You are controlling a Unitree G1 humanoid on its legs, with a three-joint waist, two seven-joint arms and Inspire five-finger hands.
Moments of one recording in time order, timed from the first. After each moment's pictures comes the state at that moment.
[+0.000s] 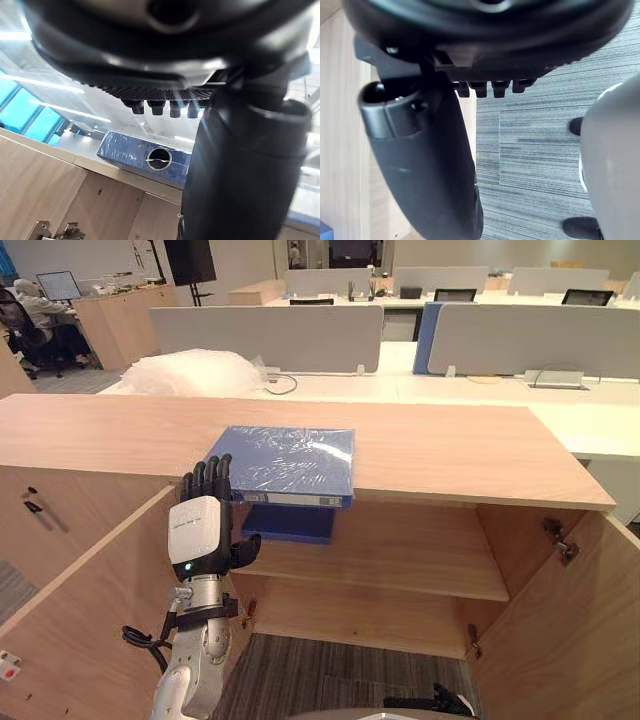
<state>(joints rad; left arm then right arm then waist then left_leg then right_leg) 0.19 0.24 -0.02 -0.12 1.00 0.02 0.47 0.09 -0.05 -0.18 1.09 -0.08 0.02 -0.03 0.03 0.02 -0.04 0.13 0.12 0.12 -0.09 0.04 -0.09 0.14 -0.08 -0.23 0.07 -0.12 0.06</state>
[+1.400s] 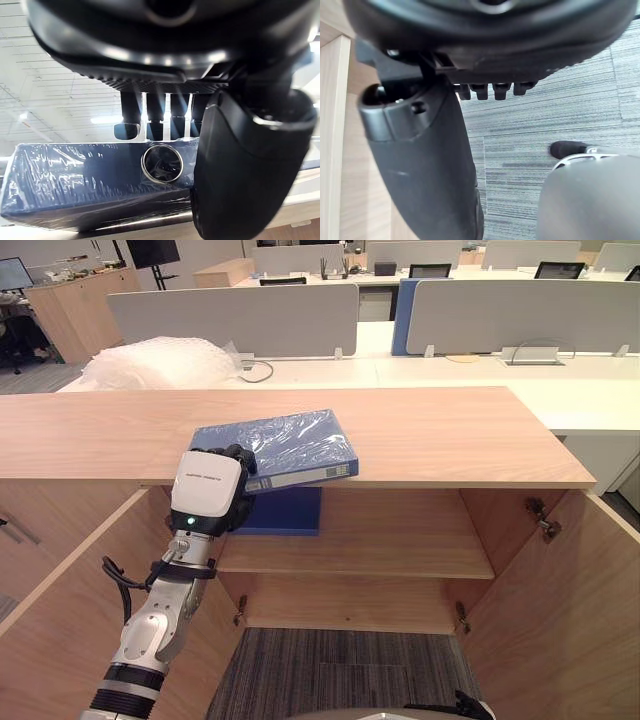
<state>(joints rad) -0.03 0.51 -0.07 -0.01 1.15 -0.05 0.49 0.10 -0.10 -0.26 1.11 -0.16 0.00 -0.04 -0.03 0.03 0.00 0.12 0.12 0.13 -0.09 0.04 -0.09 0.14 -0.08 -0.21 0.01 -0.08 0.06</state>
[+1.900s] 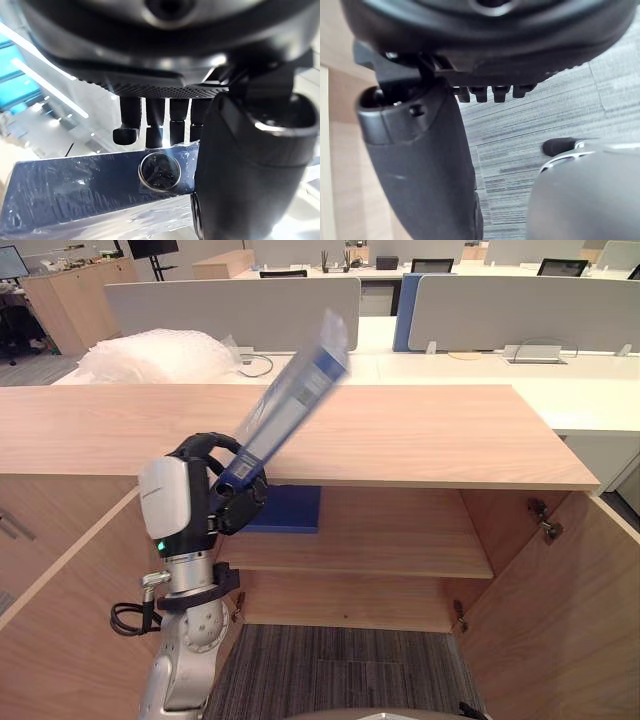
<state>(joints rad) 0.21 0.15 0.03 -0.43 0.51 -0.13 0.45 0.14 -0.07 -0.29 1.07 0.01 0.01 -0.07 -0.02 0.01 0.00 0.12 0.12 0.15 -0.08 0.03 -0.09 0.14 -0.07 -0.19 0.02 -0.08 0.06</state>
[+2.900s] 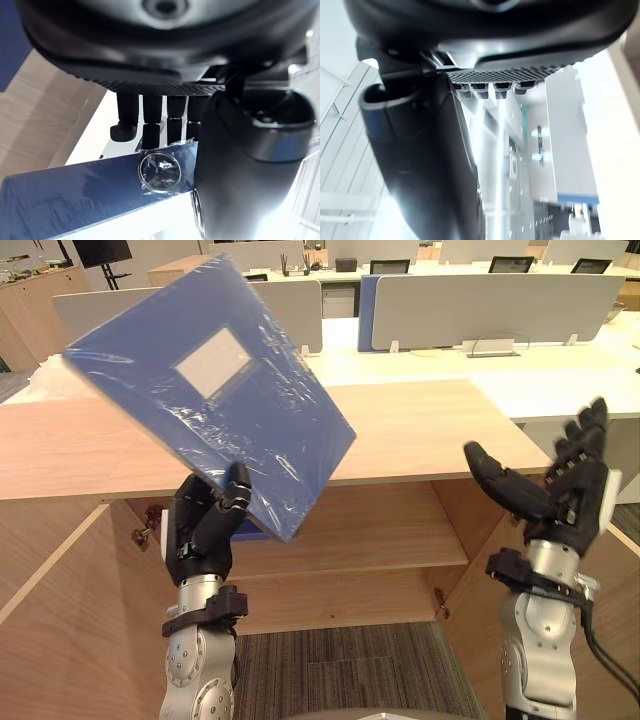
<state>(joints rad) 0.29 0.06 -0.02 -0.41 -0.52 -0.18 0.12 0.05 -0.09 -0.16 -0.43 0.14 -0.10 -0.22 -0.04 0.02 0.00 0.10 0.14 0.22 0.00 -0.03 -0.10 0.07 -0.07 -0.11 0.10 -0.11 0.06</state>
